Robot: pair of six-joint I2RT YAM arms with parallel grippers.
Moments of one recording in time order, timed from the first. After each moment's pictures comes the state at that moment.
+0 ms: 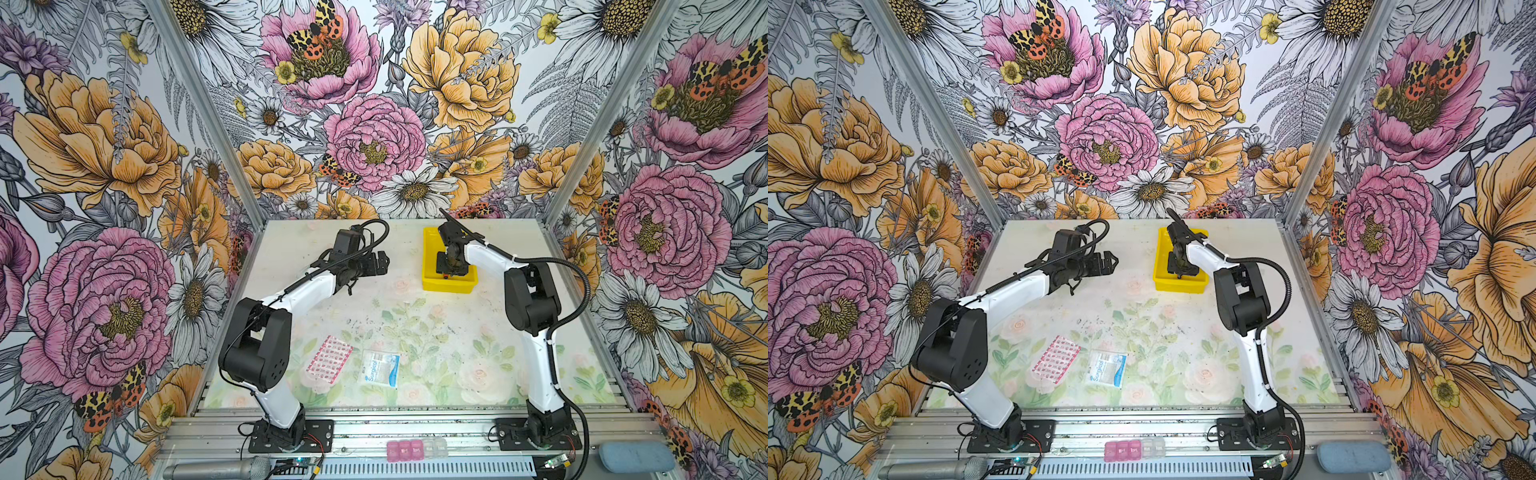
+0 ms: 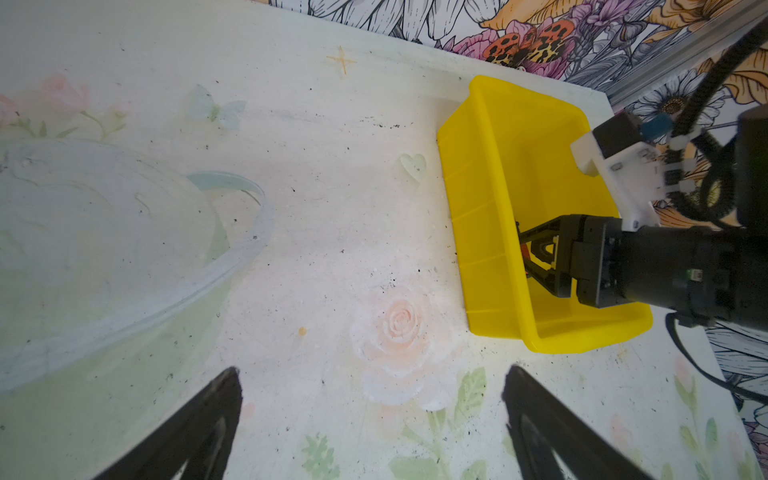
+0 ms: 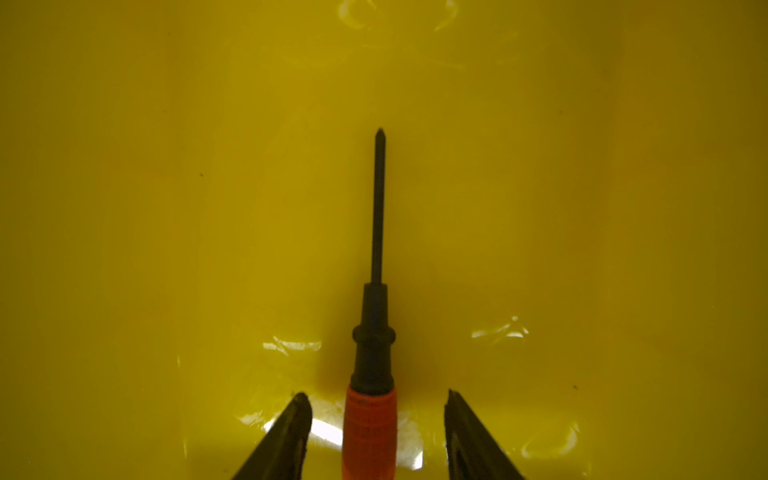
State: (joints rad) left arm -0.37 1.70 1.19 -0.19 0.15 -0.40; right arm 0.34 2.25 1.80 -0.74 0.08 0.43
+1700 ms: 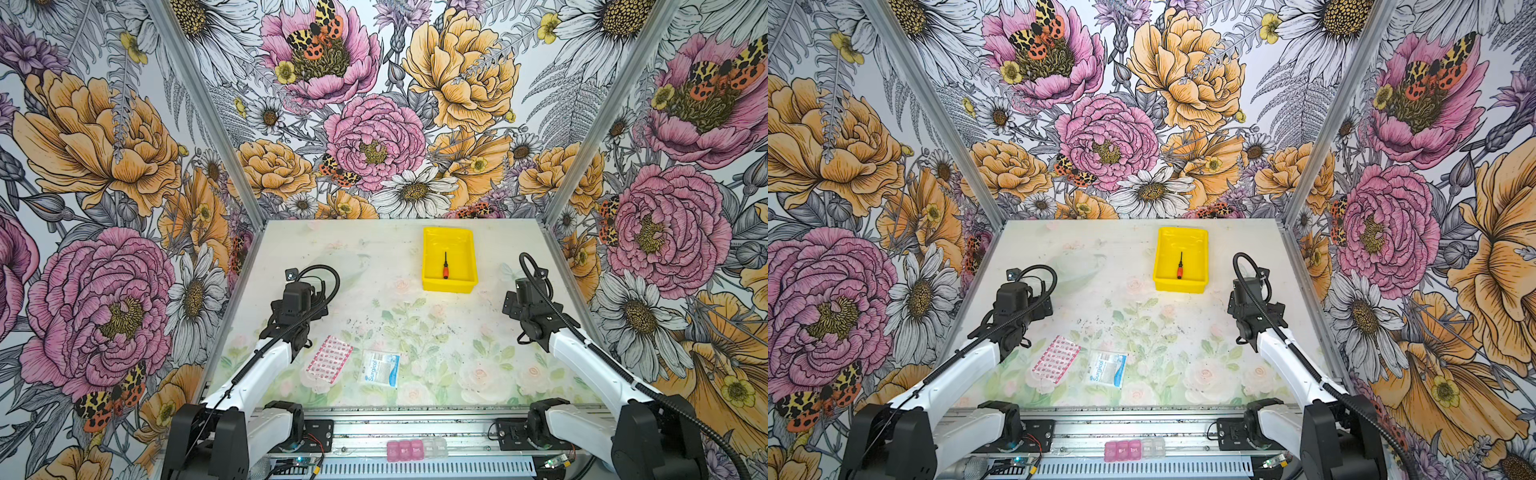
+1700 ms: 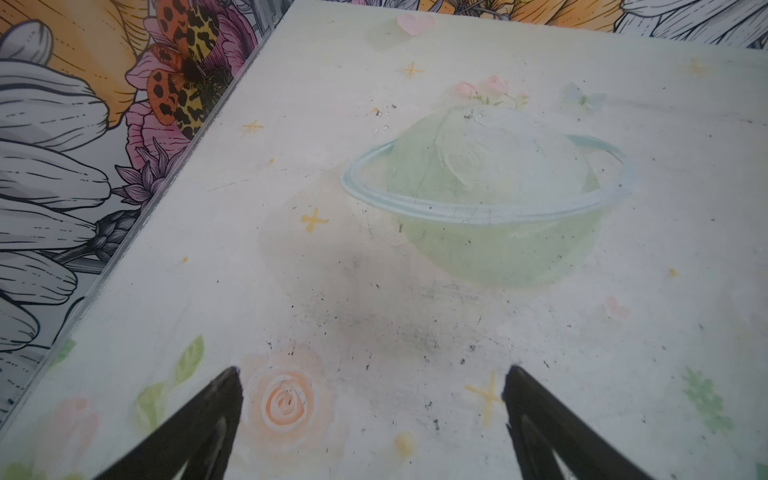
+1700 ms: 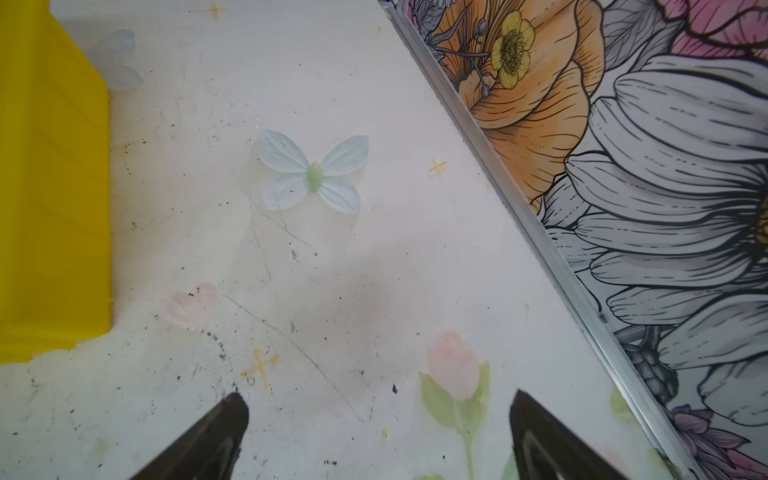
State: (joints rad) left arm -0.14 1.05 0.45 -0.02 -0.33 -0.19; right arm 0.13 1.09 0.57 -0.30 0.47 0.28
